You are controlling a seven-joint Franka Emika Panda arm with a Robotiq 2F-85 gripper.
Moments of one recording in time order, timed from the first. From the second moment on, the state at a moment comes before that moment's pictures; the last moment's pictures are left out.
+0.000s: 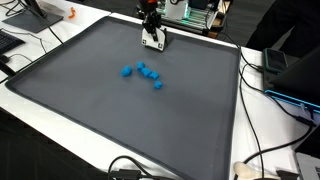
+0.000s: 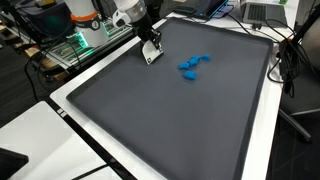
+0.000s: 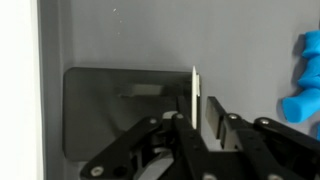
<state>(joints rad) 0.04 -0.04 0.05 -2.74 0.97 2.72 0.71</state>
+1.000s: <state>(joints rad) 0.00 -0.13 0.05 -2.74 0.58 2.66 0.97</state>
